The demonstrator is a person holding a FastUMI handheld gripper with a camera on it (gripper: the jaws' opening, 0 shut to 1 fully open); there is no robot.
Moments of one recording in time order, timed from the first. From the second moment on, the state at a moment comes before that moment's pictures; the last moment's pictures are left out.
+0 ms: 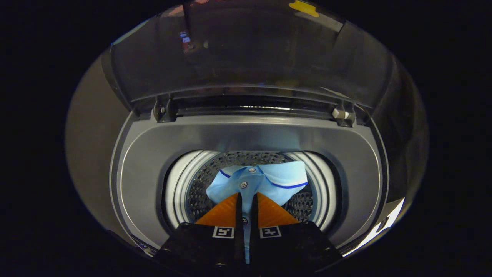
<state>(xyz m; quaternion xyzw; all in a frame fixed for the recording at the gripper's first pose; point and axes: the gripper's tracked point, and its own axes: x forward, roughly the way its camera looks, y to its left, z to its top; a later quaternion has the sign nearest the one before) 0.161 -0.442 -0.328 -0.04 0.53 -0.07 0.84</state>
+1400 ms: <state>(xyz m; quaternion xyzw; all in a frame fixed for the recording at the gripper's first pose) 0.185 -0.460 -0.200 -0.06 0.44 -0.12 0.89</state>
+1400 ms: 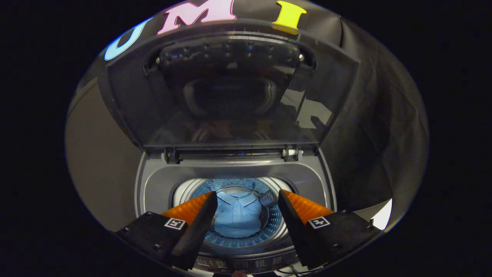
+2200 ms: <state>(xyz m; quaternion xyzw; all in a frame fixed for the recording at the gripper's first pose) 0.246 -0.442 -0.042 -0.07 0.32 -0.12 0.94</state>
